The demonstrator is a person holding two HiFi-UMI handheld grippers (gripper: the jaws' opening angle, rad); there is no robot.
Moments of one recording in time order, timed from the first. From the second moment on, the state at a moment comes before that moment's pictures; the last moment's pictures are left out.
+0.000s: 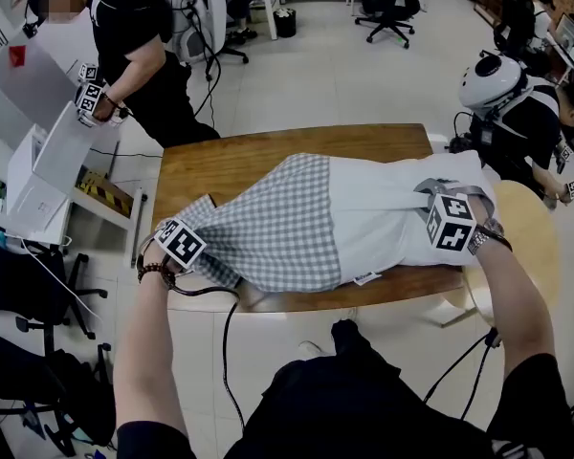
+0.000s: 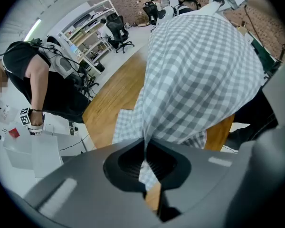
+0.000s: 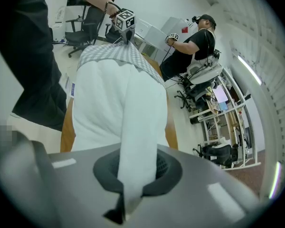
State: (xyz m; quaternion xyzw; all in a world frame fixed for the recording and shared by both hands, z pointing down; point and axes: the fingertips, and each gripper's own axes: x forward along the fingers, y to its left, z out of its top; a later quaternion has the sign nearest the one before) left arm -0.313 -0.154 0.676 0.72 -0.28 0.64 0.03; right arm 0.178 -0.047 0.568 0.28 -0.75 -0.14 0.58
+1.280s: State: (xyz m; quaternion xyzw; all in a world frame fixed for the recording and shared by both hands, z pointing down) left arm -0.331 -0.159 0.644 0.72 -0.38 0.57 -0.11; right arm 0.187 -0.008 0.554 0.33 -0.79 -0.07 0.51
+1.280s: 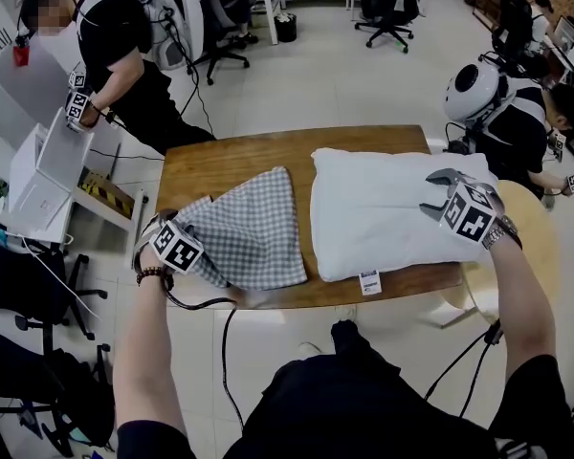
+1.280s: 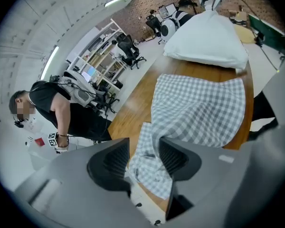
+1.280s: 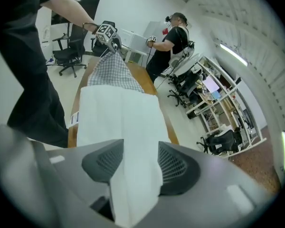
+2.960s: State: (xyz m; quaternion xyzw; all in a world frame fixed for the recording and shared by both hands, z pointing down) left arm -0.088 0.058 0.419 0.94 -0.34 0.02 -0.07; right arm 0.009 0.092 0.411 0.44 -0.90 -0.05 -0.02
